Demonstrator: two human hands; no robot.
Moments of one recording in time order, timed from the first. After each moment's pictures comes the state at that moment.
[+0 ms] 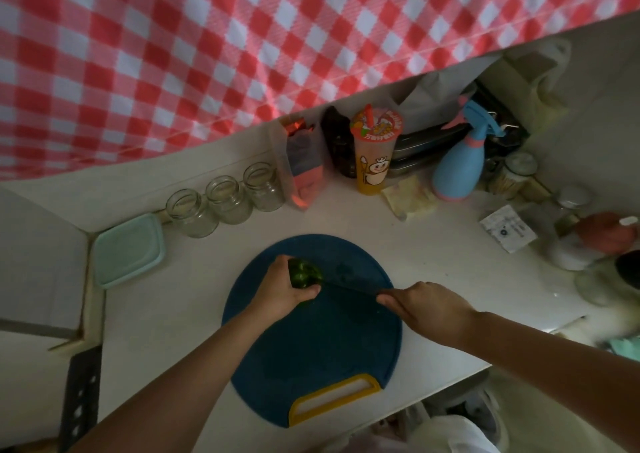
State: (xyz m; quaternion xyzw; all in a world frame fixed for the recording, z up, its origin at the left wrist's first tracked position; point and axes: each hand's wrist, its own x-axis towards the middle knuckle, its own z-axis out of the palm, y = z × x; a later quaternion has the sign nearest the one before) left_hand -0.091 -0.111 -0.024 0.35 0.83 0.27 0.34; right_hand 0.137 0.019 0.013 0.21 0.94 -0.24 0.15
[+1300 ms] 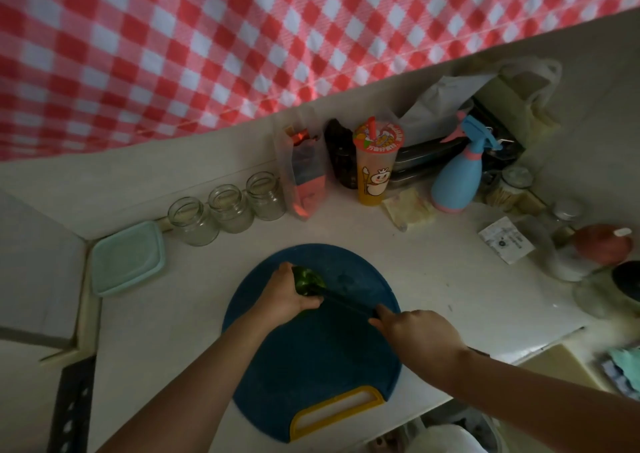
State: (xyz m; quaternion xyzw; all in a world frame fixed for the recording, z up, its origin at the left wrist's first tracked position) left_hand -0.098 -0.105 -0.029 0.36 0.83 0.23 0.36; right_hand 0.133 -0.023 0.003 0.26 0.95 -0.11 0.15
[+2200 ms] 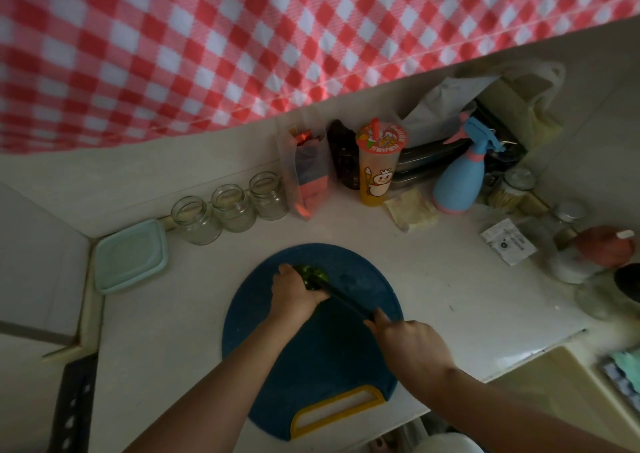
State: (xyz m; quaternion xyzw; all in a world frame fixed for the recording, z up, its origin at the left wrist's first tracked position) left_hand -0.072 -0.094 -0.028 0.23 0.88 0.28 0.31; right_hand 0.124 -0.048 -0.001 0.32 0.93 -0.12 0.13
